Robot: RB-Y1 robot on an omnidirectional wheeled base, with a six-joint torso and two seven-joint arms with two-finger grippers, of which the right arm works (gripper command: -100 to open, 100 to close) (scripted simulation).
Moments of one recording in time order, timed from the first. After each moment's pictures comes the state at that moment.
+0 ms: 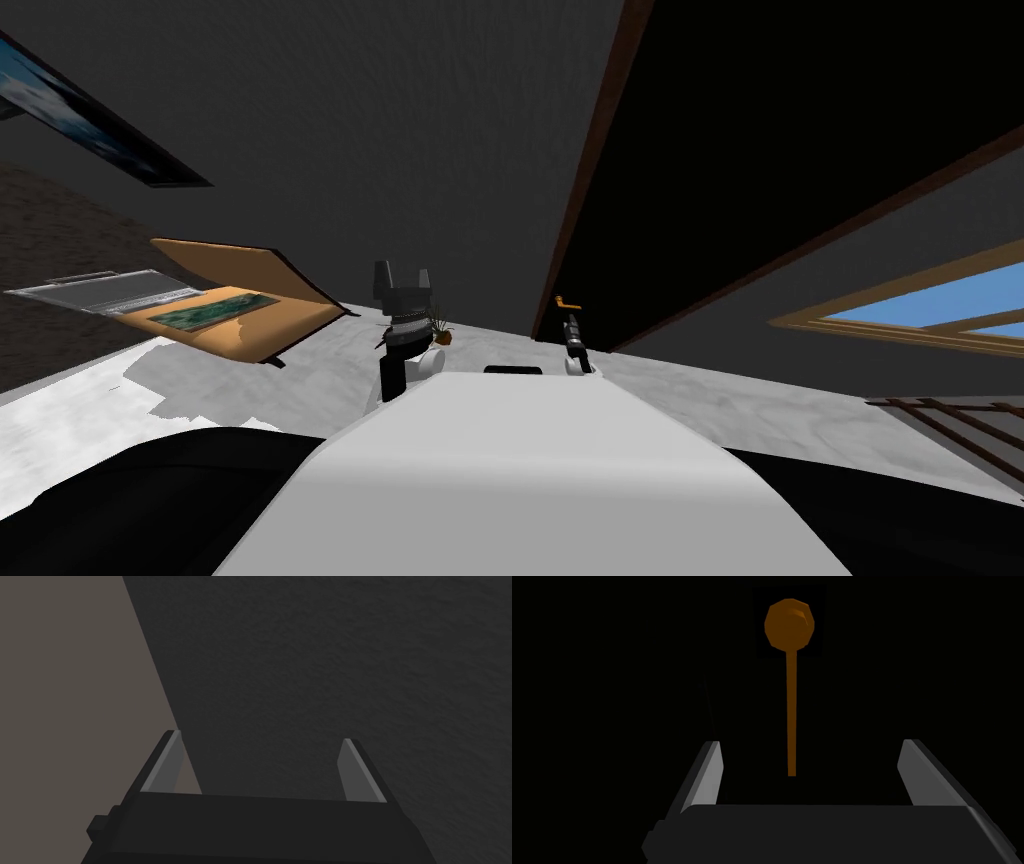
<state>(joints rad) -0.09 -0.19 -0.07 -0.65 -0.12 -0.81 -0.09</state>
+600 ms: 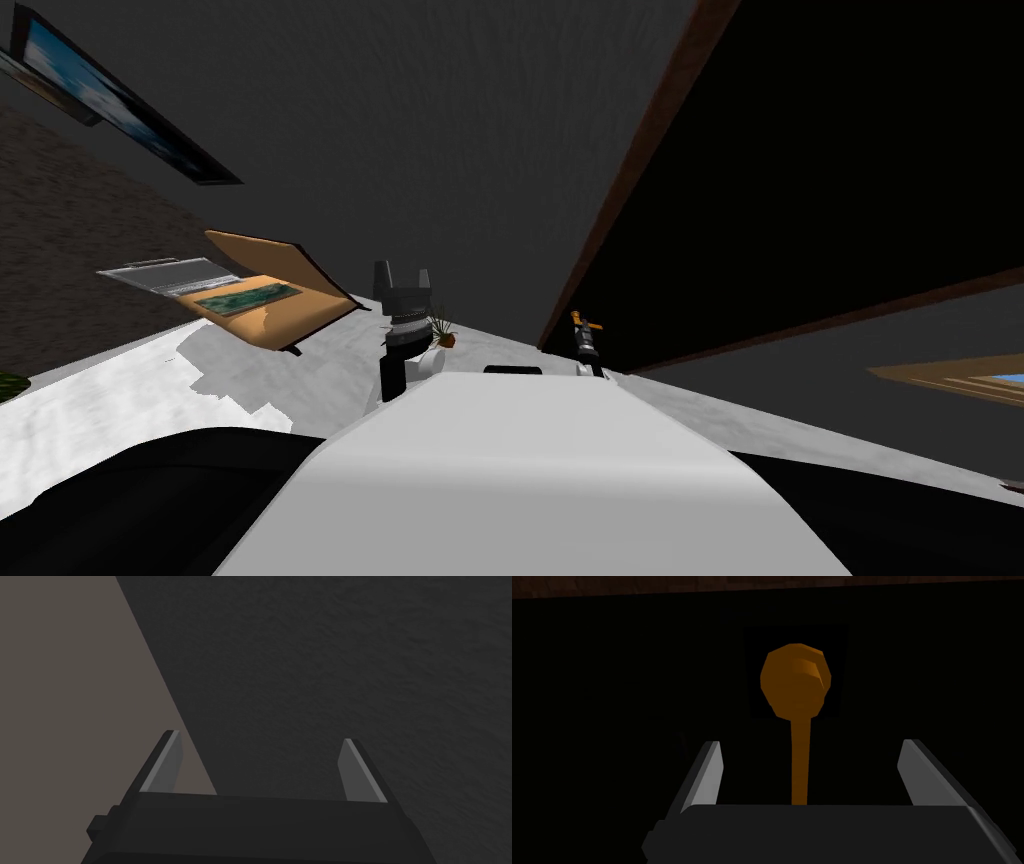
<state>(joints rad) -0.06 -0.26 -0.11 -0.59 -0.15 -0.87 -0.16</state>
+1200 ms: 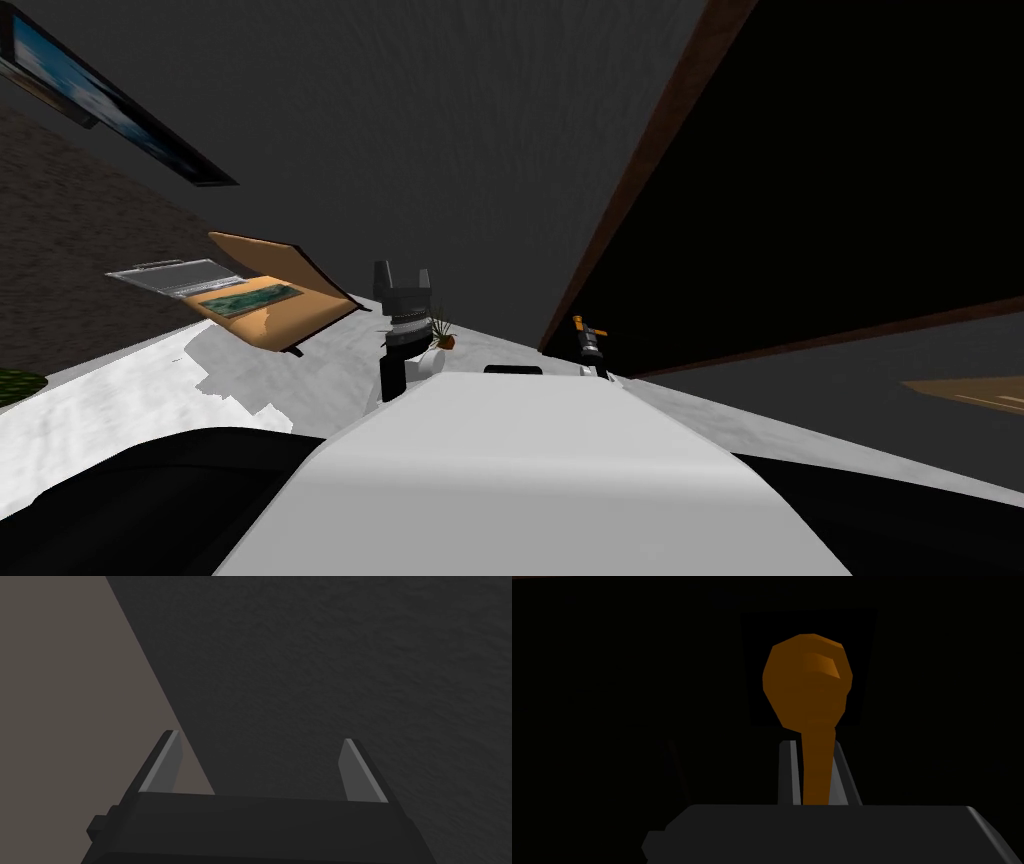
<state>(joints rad) -0.04 -0.29 -0.12 -0.62 -0.16 -0.86 -0.18</state>
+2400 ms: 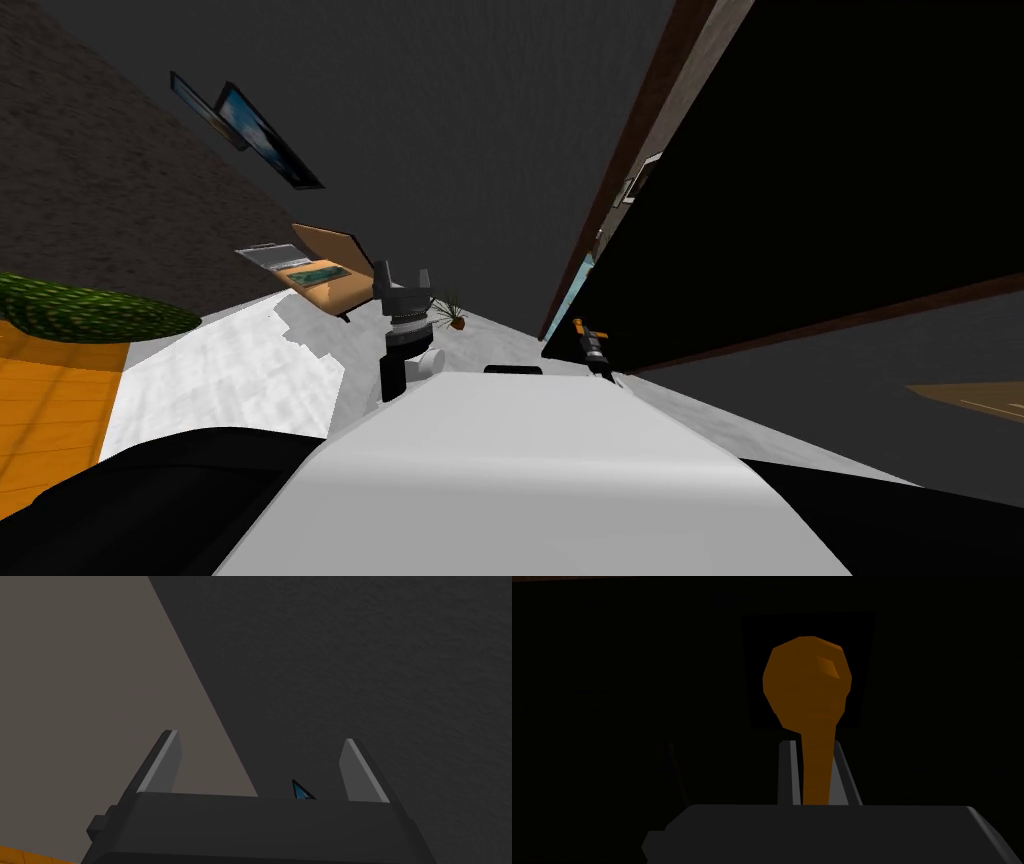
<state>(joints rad) 0.02 -0.35 -0.03 -0.62 -0.12 -0.92 -0.28</state>
